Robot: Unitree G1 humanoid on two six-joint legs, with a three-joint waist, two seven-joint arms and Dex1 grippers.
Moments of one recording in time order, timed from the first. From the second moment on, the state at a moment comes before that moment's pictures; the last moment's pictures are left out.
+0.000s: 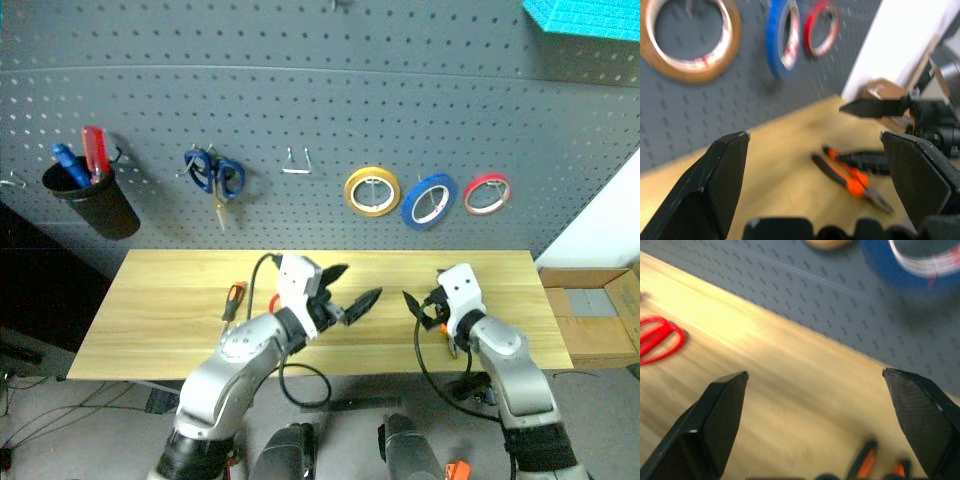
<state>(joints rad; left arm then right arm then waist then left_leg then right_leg) -0.11 0.19 -0.22 -0.40 -0.27 0.55 -0.47 -0.09 -0.34 0.04 -0.28 0.12 0.53 0.38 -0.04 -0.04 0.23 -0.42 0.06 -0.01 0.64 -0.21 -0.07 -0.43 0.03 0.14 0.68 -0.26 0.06</state>
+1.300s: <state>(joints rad) -0.02 0.44 -0.31 -0.44 -0.16 0.50 -0.60 -0.58 -0.23 -0.13 0.25 0.10 1.14 0.09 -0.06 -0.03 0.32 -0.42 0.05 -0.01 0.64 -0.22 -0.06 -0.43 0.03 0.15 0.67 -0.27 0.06</state>
